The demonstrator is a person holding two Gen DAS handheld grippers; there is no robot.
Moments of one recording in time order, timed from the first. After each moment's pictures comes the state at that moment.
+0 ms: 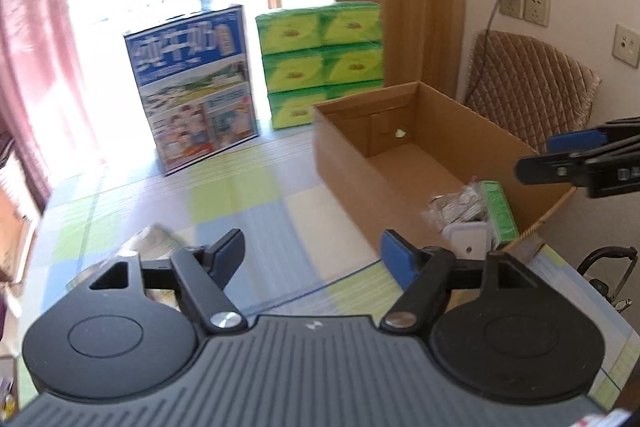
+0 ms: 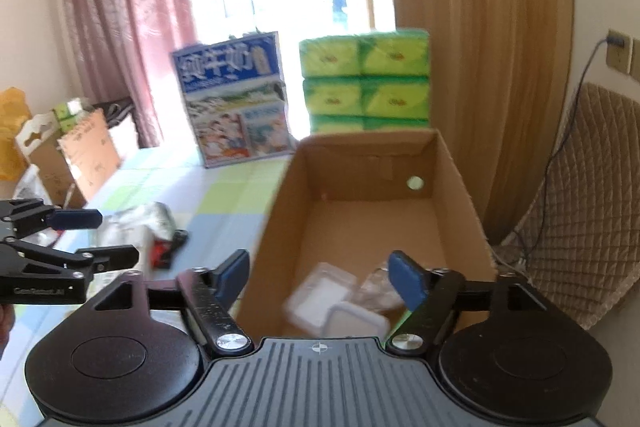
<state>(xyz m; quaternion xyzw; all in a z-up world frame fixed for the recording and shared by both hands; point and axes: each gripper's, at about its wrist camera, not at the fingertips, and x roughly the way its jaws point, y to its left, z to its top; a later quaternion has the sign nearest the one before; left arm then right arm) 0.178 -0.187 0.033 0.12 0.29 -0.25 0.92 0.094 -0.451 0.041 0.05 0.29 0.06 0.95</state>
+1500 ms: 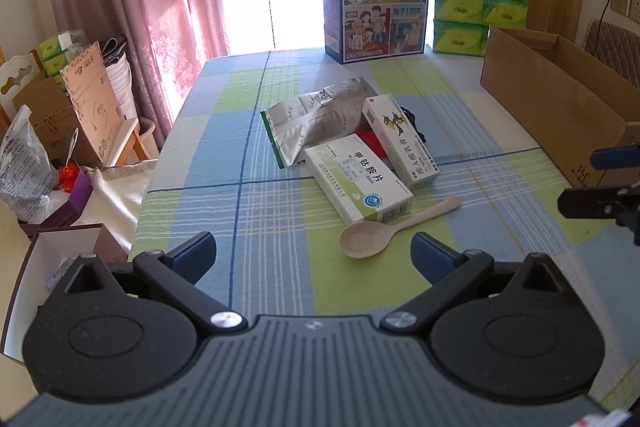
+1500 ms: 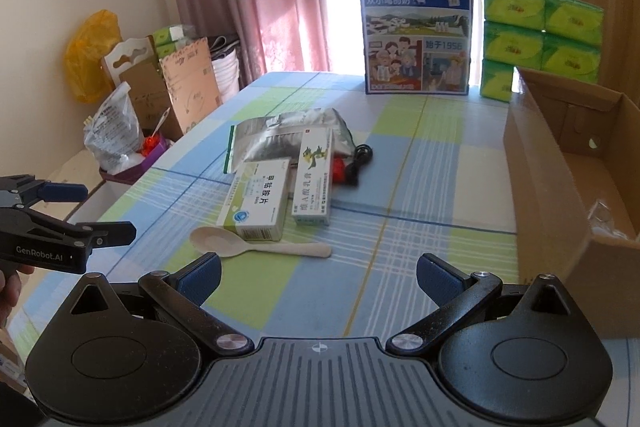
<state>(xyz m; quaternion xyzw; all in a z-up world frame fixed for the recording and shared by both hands) 0.141 0.030 -0.043 0.08 0.34 -0.11 0.93 0.089 -0.254 -0.062 0.00 0.34 0.18 0.92</state>
